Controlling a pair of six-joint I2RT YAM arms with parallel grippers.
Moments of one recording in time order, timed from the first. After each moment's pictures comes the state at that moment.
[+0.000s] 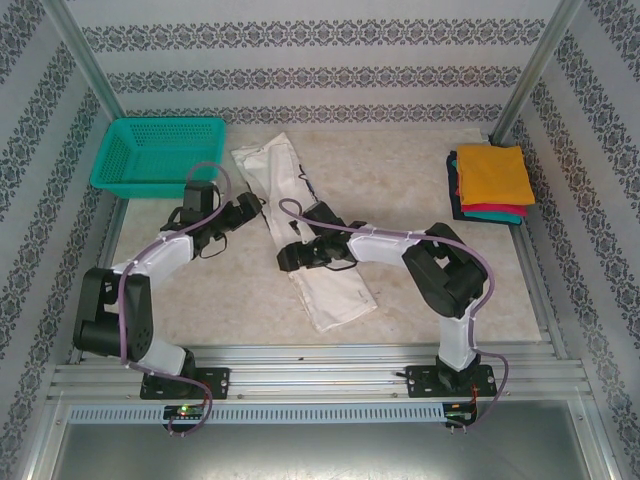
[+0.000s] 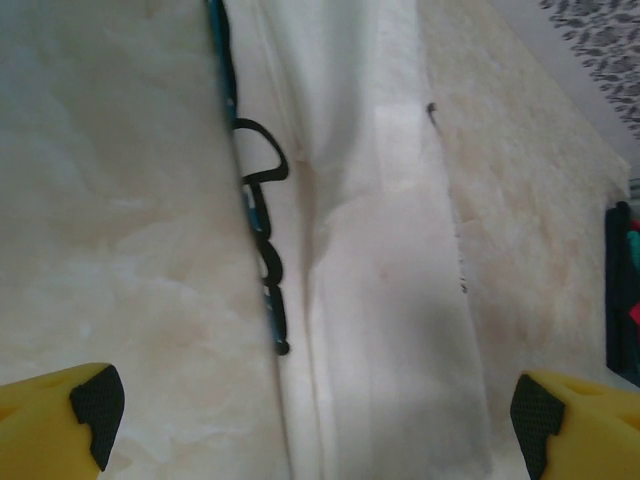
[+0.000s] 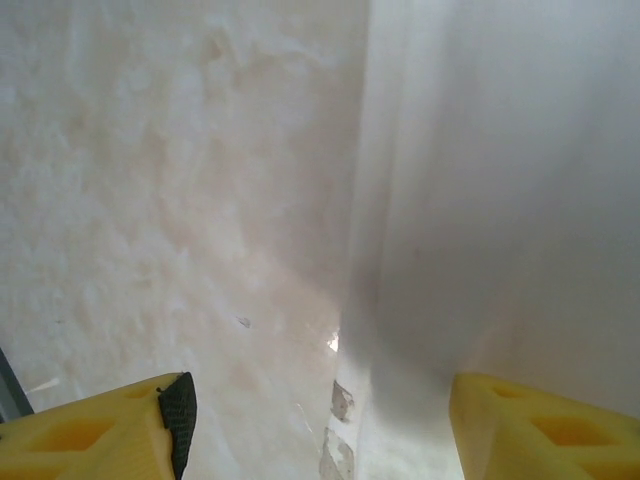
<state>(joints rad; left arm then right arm) -0.11 1.47 0.84 -0.06 0.29 -0.70 0.73 1.94 1.20 -0.19 -0.43 0.49</state>
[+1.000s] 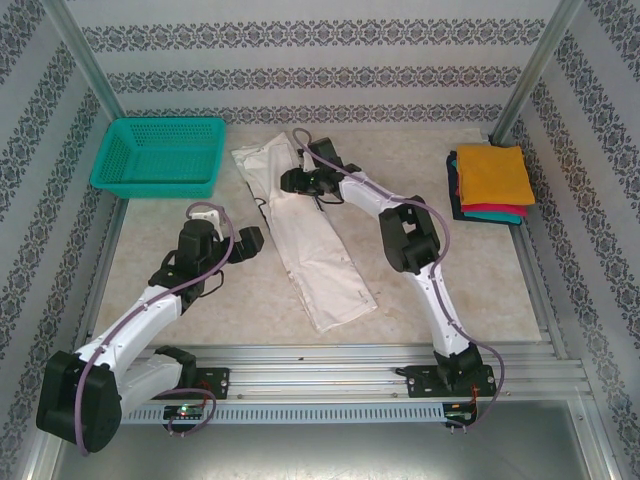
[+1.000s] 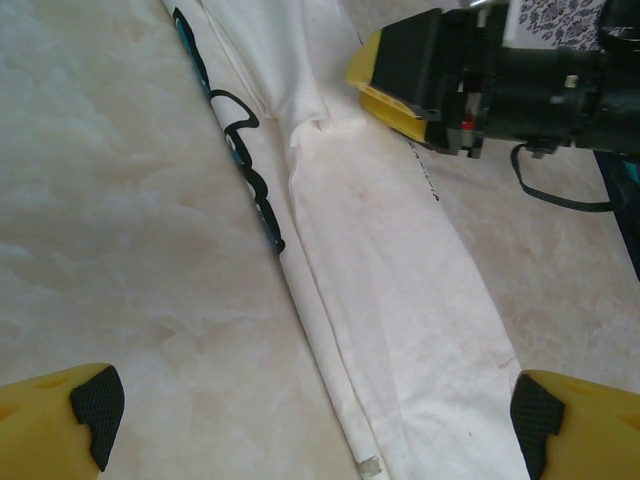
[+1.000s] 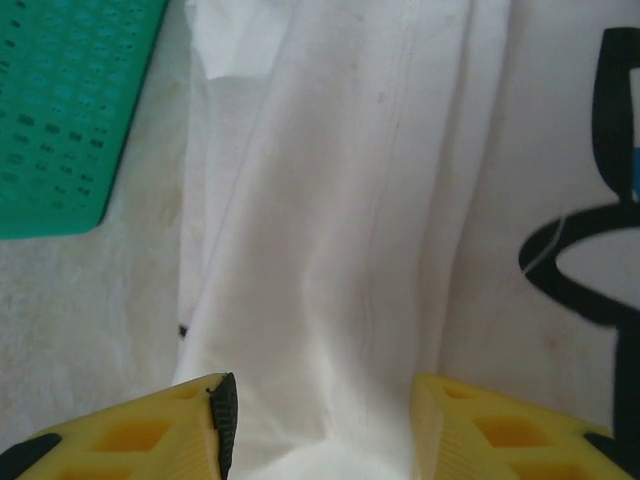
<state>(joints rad) -0.28 1.03 0.55 -0.08 0.09 -0.55 0.49 2.55 2.14 -0.34 -0.43 0.53</state>
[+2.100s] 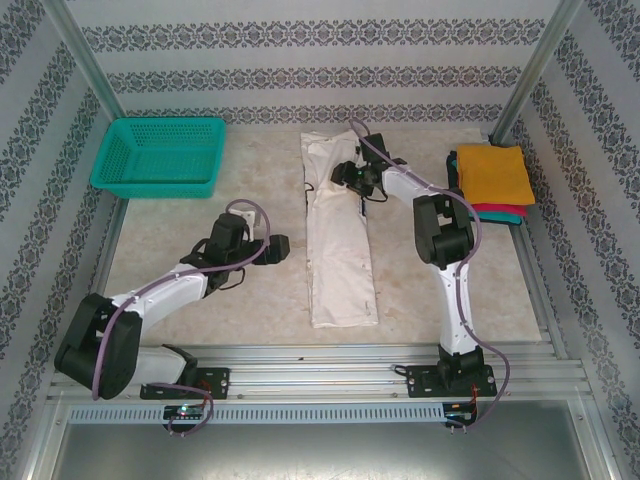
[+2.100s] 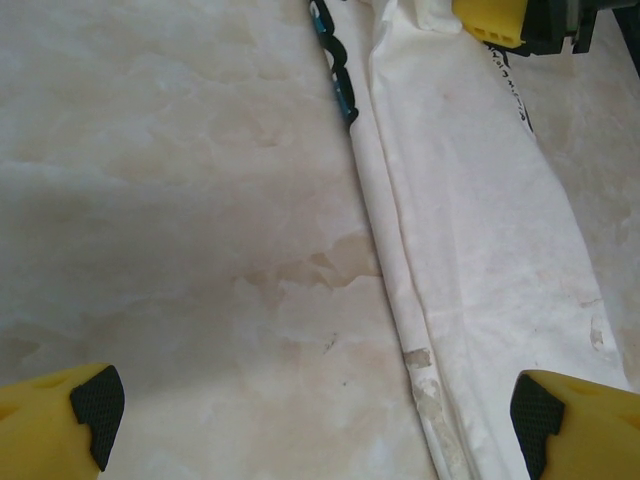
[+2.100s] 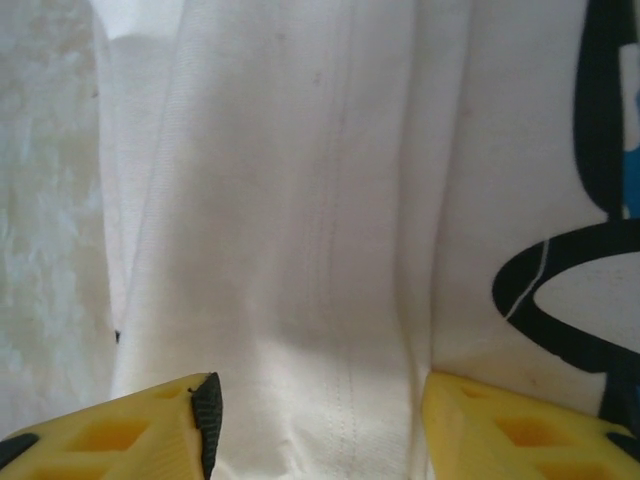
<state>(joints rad) -0.41 1.32 0.63 0.02 0.14 -0.45 0.27 2.36 1.83 -0.36 -0.34 0.62</state>
